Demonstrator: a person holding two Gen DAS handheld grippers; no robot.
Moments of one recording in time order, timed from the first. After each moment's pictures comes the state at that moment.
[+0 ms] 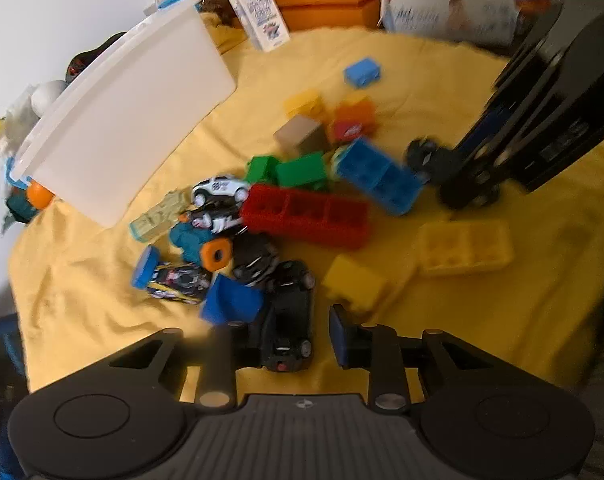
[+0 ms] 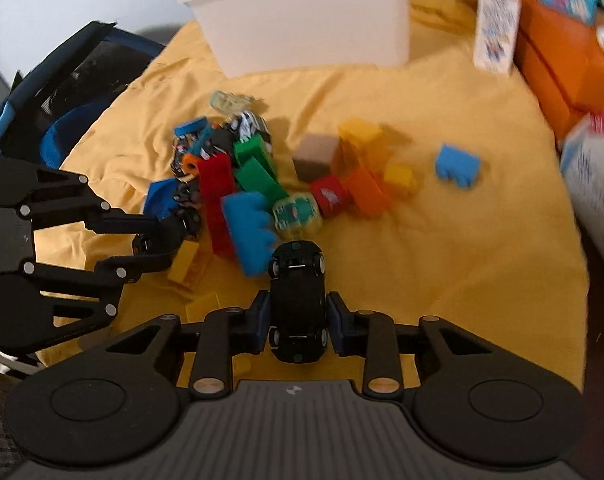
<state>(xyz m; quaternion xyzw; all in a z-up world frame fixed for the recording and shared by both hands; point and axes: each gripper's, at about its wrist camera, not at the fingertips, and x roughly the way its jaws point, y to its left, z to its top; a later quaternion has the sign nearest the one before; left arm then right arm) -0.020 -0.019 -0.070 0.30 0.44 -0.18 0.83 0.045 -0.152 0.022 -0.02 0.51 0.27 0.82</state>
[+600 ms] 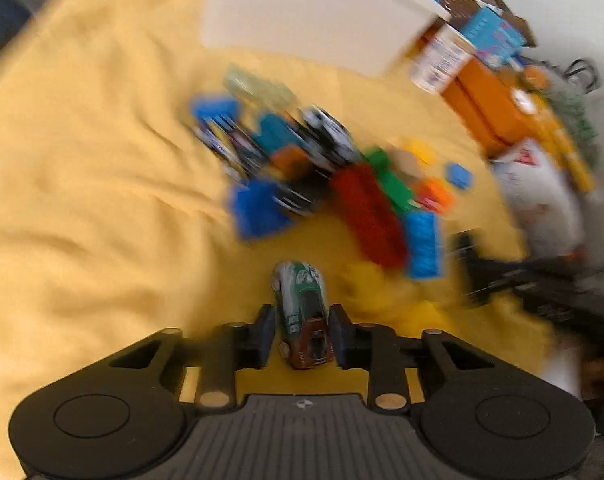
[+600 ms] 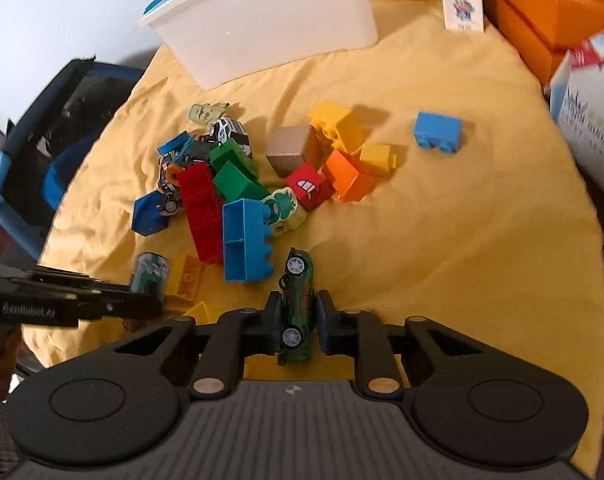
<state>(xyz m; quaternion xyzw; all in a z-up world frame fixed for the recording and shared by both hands) -0.030 0.074 -0.061 -0.13 0.51 -0.07 0.84 0.053 -0.165 0.015 0.03 0.52 0.26 0.82</state>
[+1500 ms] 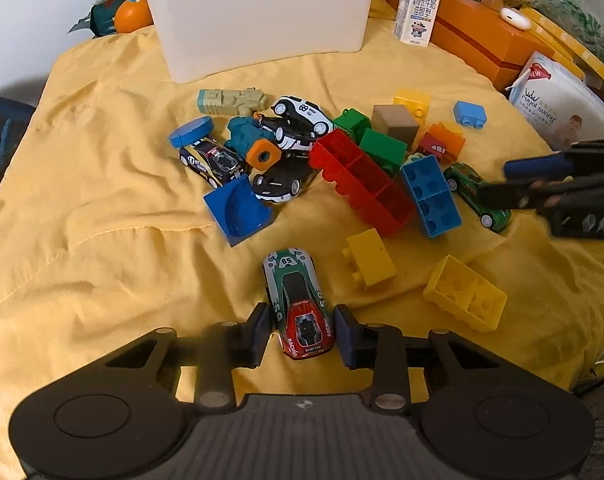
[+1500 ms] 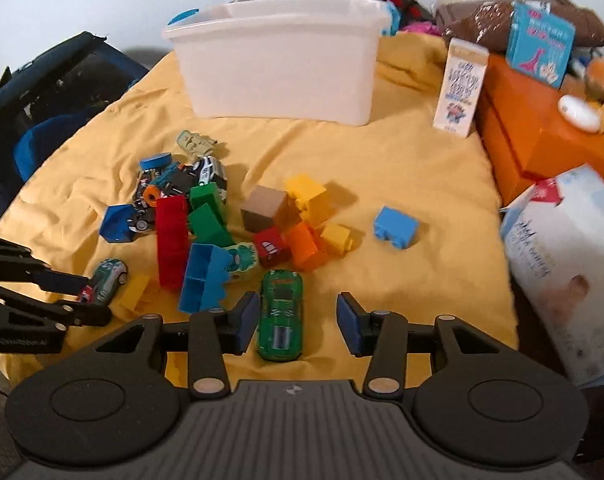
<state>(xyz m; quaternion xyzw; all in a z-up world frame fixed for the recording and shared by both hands) -0.034 0.018 -0.067 0.02 0.51 -0.05 0.86 0.048 -0.161 0.037 -0.08 0.43 0.25 0.87</state>
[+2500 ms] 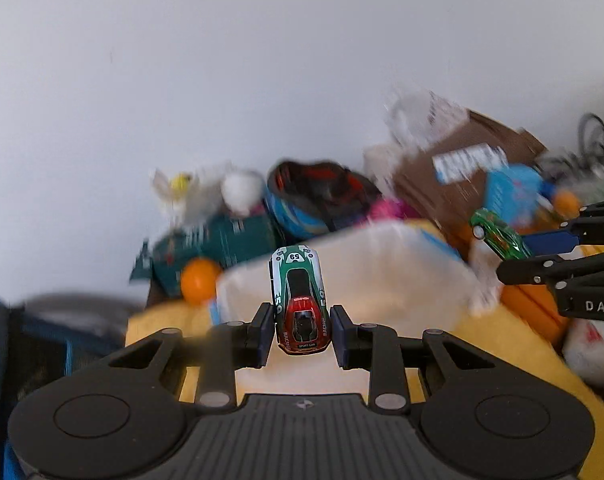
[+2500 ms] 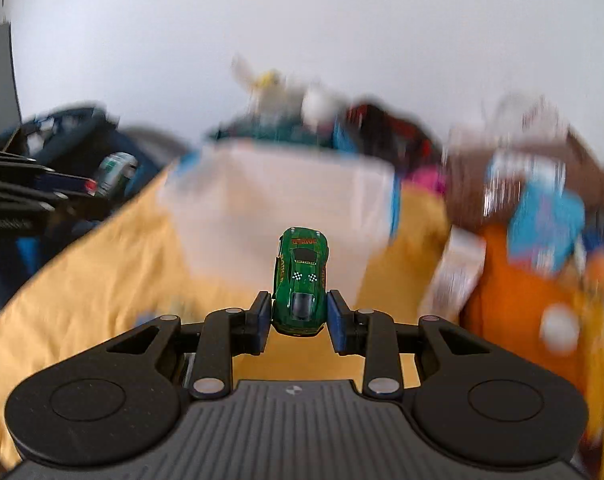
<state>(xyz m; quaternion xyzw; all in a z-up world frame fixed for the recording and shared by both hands) 0.128 0.053 0.124 0.09 0.27 0.00 0.96 0.138 -0.129 0.157 -0.11 0.28 0.27 0.91</state>
